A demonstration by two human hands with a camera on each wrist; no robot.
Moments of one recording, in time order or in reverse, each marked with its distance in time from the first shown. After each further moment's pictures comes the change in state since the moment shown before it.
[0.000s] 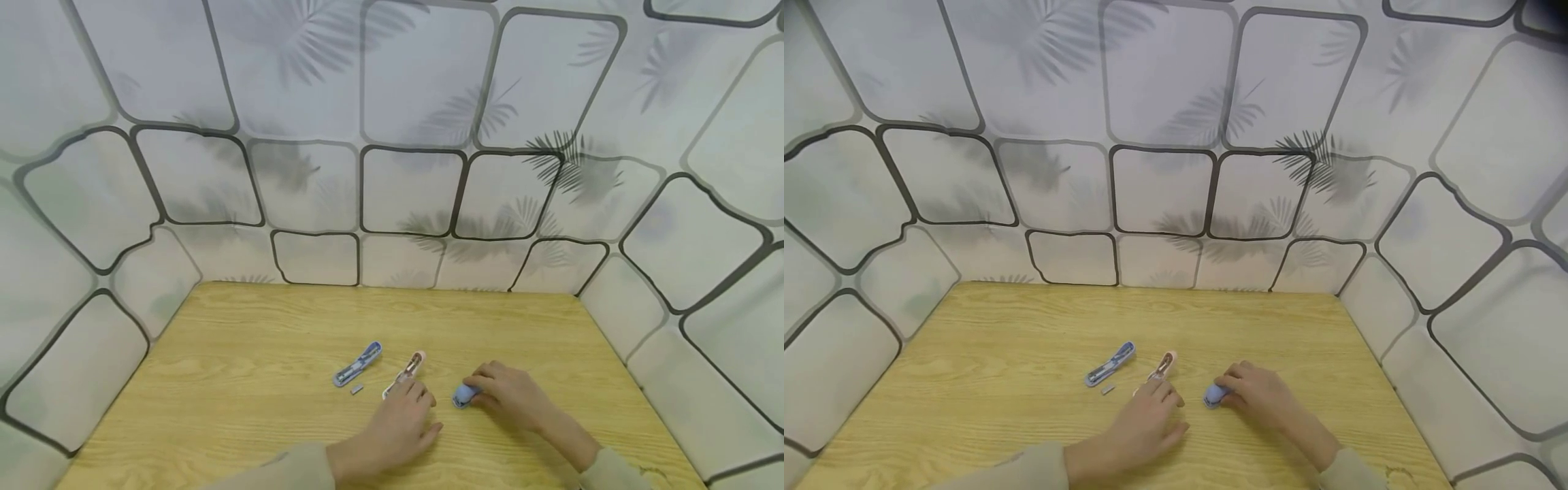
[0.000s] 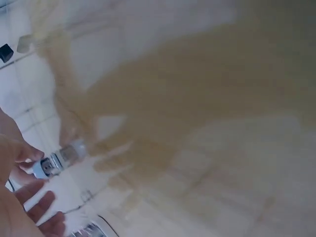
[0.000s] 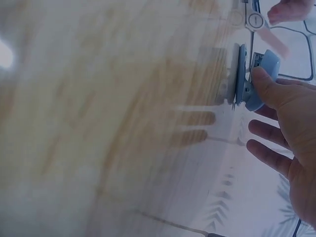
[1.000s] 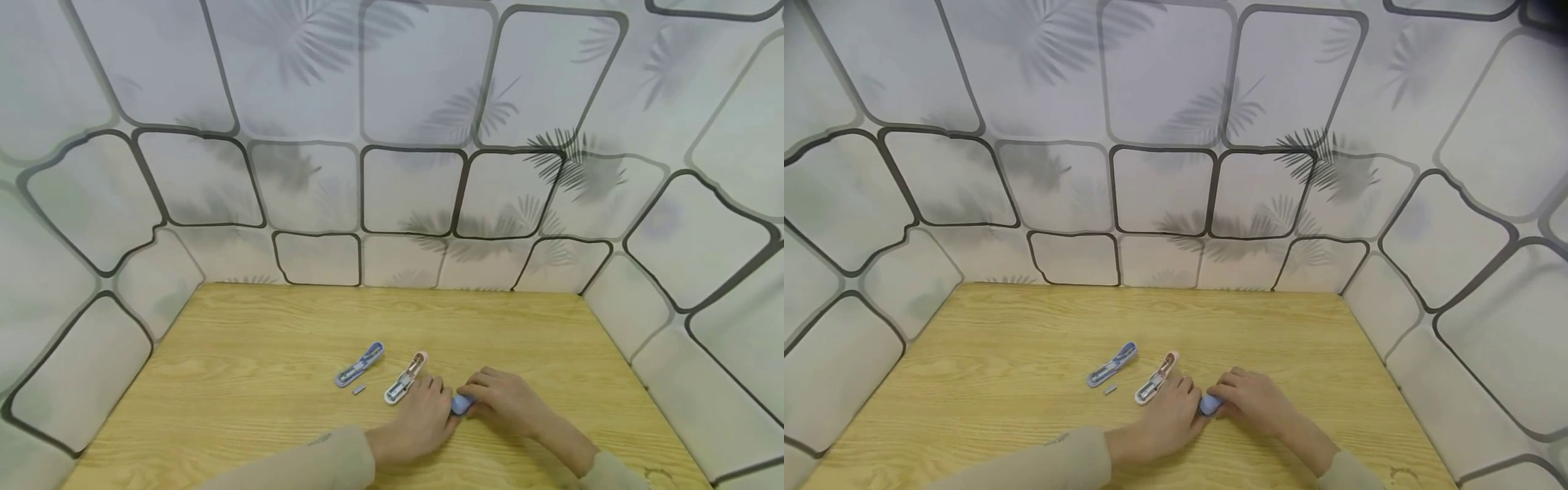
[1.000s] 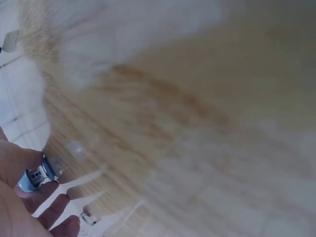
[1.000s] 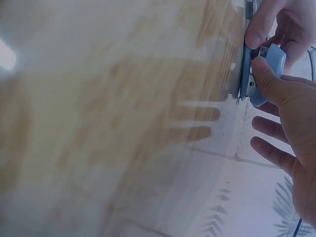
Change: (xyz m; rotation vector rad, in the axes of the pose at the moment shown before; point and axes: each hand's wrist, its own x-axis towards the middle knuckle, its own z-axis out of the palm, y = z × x) left_hand 0.038 0.020 0.022 0.129 -0.108 -0.070; right_hand 0.007 -0.011 0.004 0.024 0.009 -0.099
